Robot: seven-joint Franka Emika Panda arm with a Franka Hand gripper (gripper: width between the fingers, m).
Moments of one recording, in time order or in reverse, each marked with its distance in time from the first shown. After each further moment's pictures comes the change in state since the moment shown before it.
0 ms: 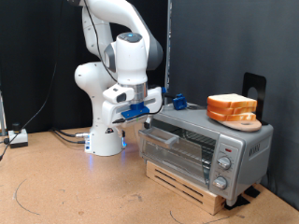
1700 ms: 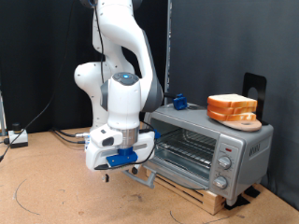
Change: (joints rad) arm -0.045 0.476 -0.037 0.201 0.023 0.253 -0.055
